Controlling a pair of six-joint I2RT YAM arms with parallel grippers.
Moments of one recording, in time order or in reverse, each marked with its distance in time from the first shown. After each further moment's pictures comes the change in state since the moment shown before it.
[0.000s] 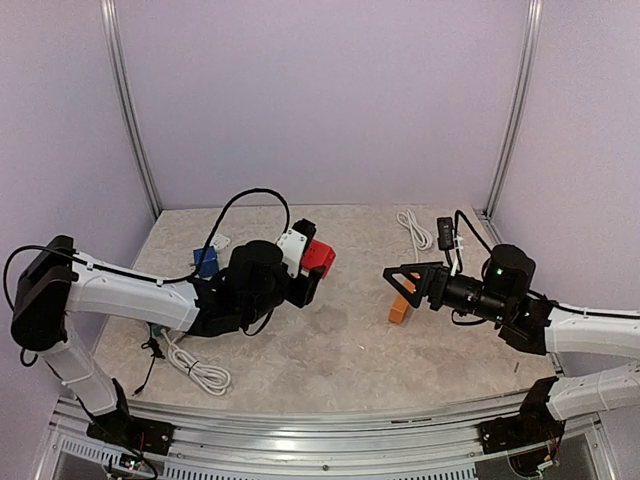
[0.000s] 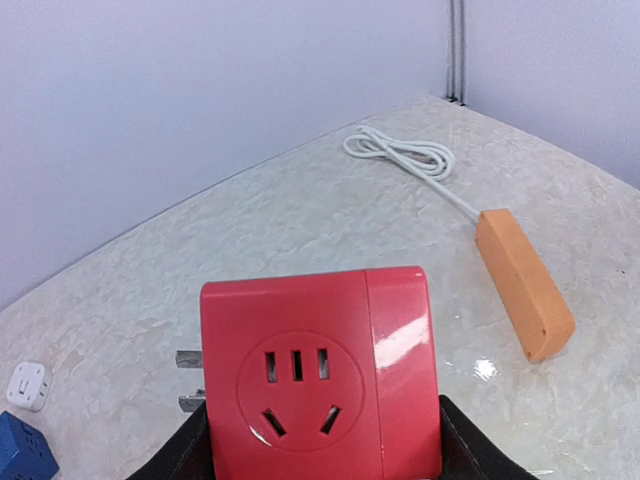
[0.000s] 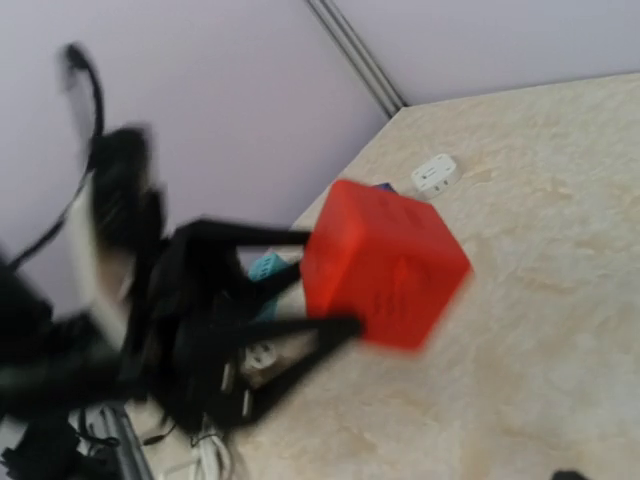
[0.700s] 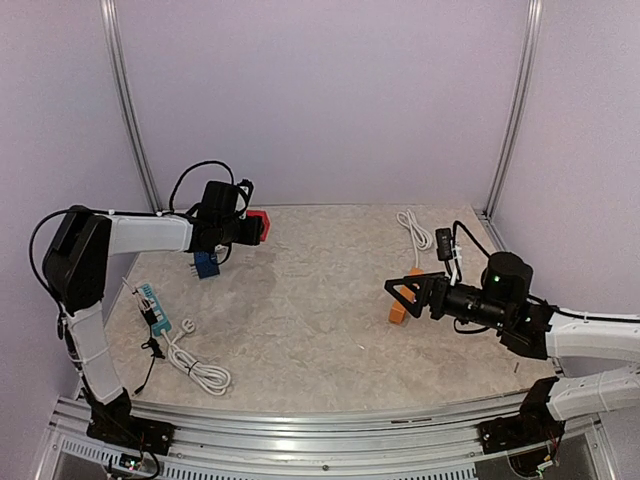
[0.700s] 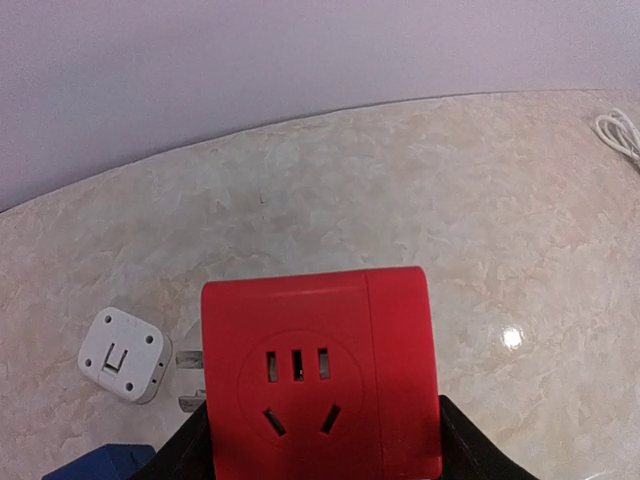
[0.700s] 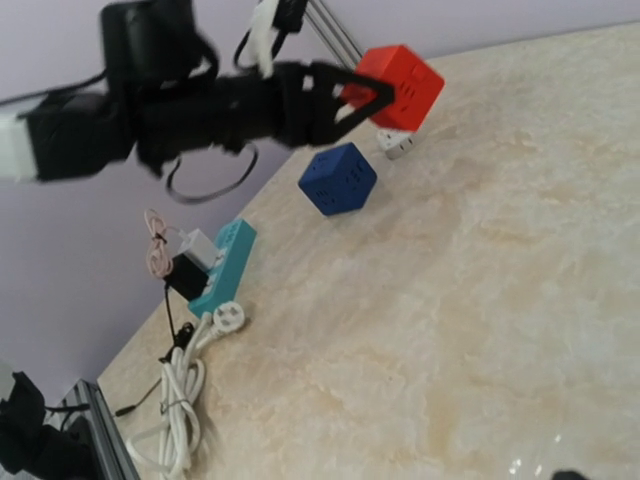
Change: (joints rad) left arm 0.583 0.216 0.335 -0.382 0.298 -0.118; right arm -0.006 -0.021 -0.036 -0.055 0.019 -0.017
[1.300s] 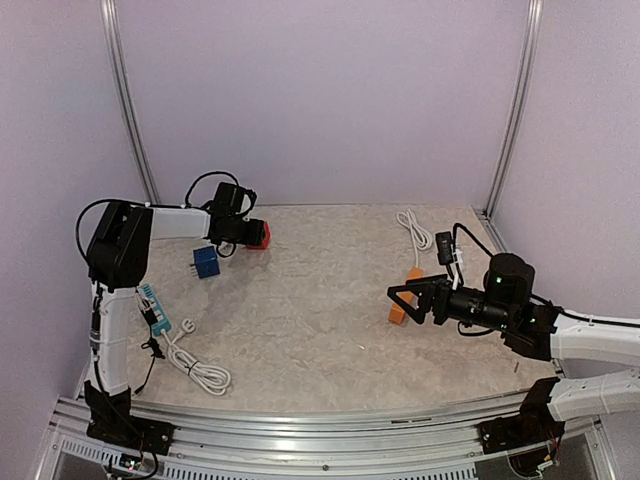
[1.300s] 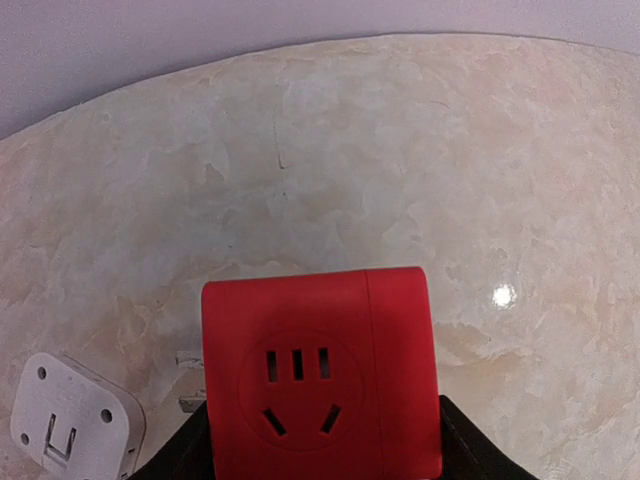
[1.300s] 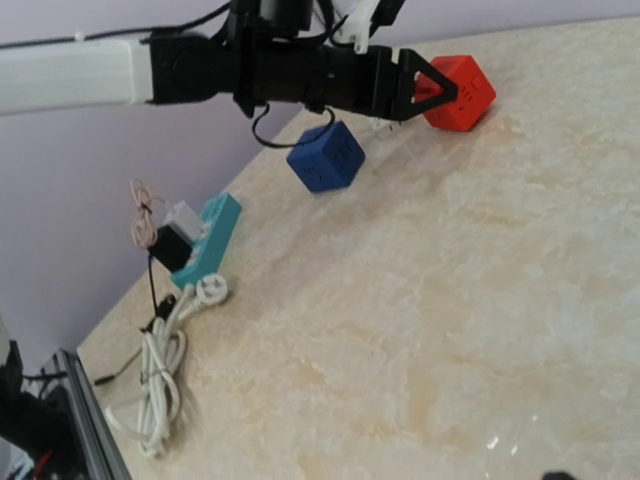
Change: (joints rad) left arm 0.120 0.374 0.383 -0.171 0.141 -0.006; right arm 0.000 -0.051 -0.006 -0.087 -0.005 -0.064
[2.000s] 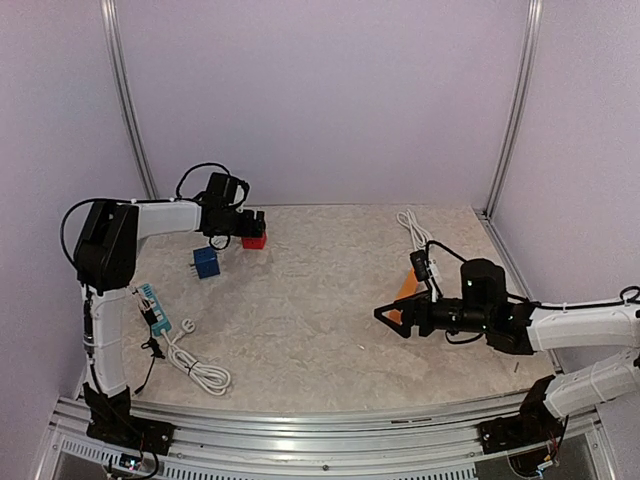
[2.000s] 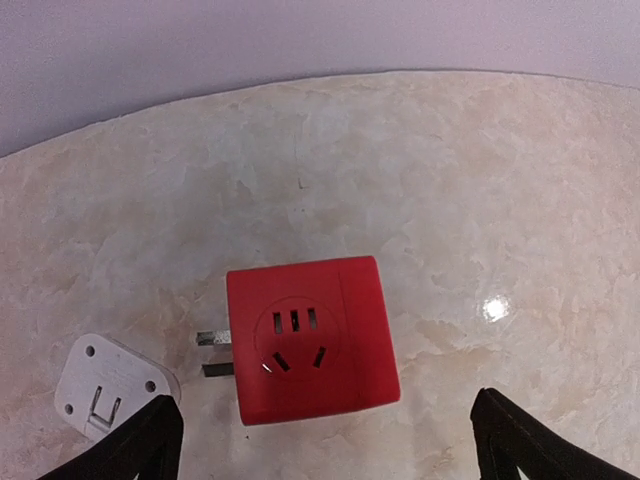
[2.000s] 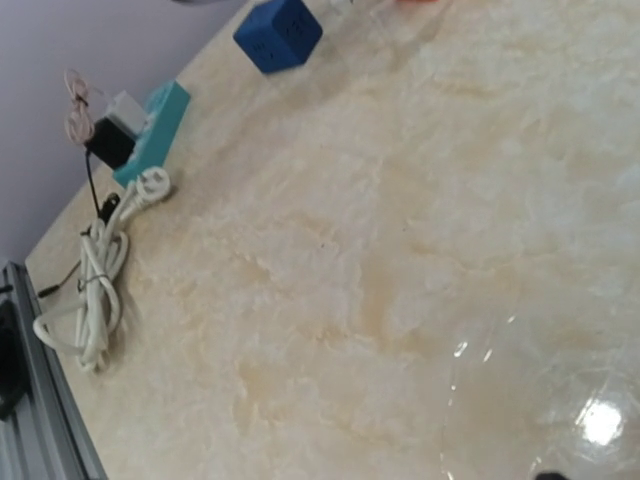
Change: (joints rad) left arm 0.006 -0.068 -0.011 -0.064 -0.004 -0.029; right arm 0.000 0.200 0.015 -0.010 -0.050 -0.051
